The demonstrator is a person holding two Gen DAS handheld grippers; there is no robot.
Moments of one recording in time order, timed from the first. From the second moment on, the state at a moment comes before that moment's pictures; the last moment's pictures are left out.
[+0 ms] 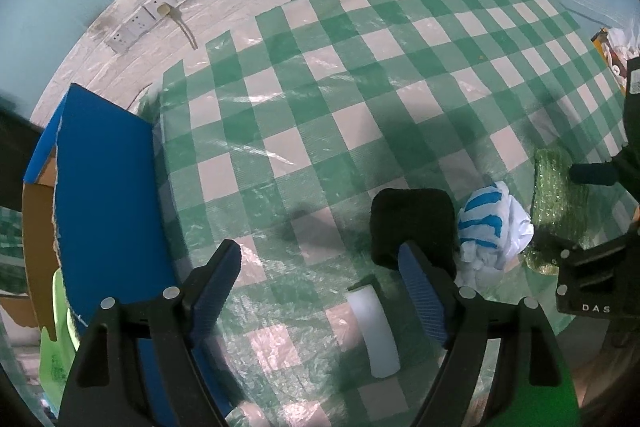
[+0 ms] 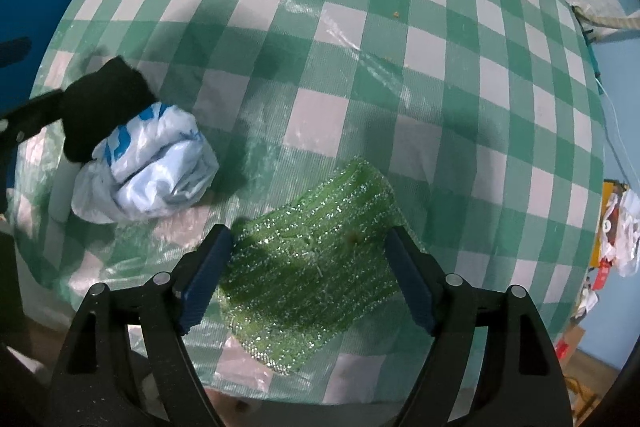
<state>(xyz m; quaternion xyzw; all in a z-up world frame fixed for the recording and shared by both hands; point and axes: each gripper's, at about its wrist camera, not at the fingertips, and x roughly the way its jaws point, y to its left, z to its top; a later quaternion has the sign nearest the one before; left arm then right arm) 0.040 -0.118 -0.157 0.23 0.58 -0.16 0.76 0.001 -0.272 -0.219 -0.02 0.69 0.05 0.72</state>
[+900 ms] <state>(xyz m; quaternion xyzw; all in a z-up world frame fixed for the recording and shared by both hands) 0.049 -0.140 -0.151 0.23 0.57 -0.19 0.76 0.005 -0.297 -0.194 0.03 0.64 0.08 0.76</state>
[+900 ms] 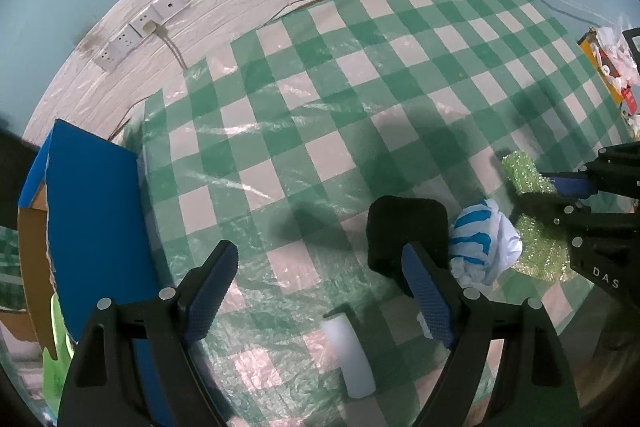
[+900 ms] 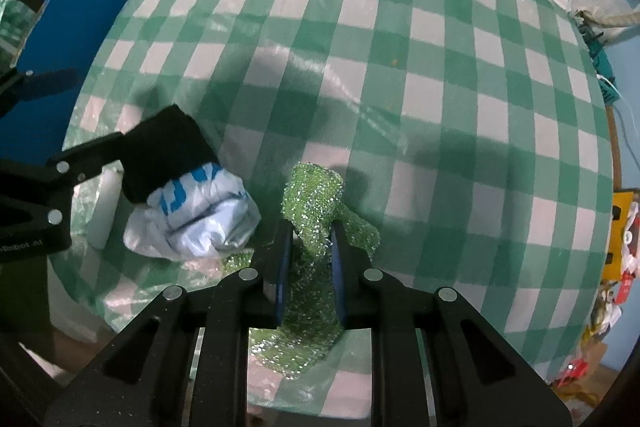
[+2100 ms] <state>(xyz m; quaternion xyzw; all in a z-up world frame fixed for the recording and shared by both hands) 0.058 -0.161 -0.180 0.19 0.61 -0.25 0.72 0.012 -0.299 -0.187 0.04 0.63 0.09 0.77</state>
